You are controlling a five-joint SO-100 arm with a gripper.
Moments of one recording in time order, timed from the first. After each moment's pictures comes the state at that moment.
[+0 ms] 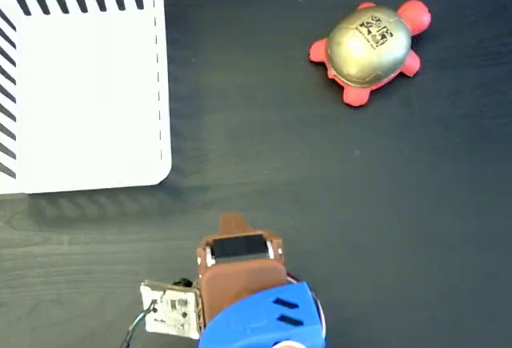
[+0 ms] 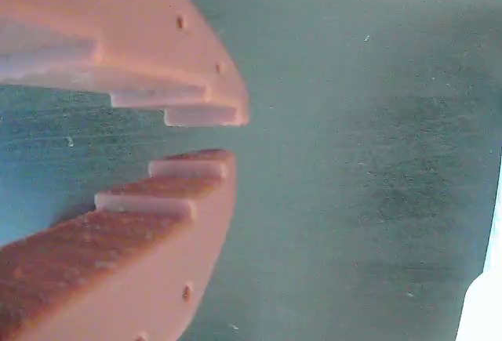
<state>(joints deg) -1.9 185.8 167.8 71.8 1.1</state>
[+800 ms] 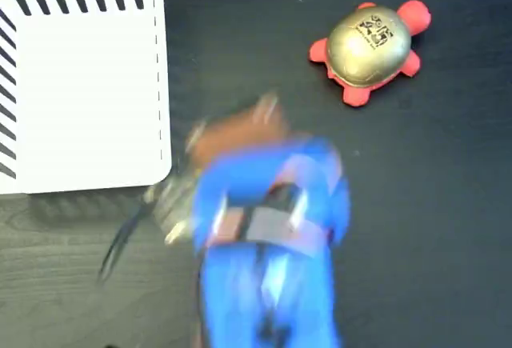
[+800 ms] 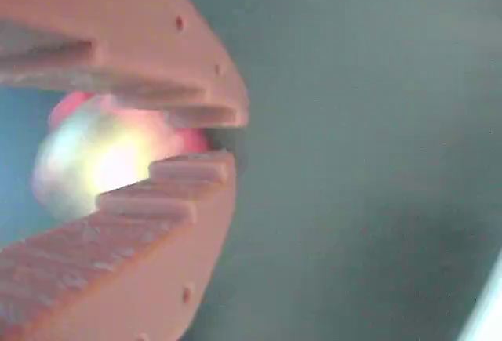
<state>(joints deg) 7.5 121.6 117.5 70.5 -27.9</state>
